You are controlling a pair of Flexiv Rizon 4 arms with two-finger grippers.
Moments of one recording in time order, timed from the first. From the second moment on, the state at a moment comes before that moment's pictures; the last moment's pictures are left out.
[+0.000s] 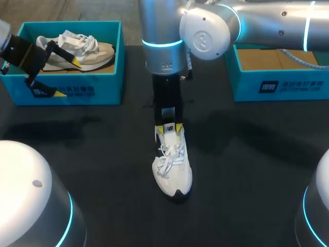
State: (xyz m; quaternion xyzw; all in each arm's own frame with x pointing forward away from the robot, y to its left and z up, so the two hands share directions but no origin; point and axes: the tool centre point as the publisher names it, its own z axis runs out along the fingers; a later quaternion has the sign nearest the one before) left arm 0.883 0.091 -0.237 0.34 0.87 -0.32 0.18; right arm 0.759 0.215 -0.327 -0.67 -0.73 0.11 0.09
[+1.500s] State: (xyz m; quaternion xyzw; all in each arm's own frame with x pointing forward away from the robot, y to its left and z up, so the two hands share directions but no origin) left arm 0.883 0.091 -0.237 0.34 0.87 -0.32 0.18; right arm 0.802 0.218 -0.274 -0.25 -0.96 -0.09 -0.02
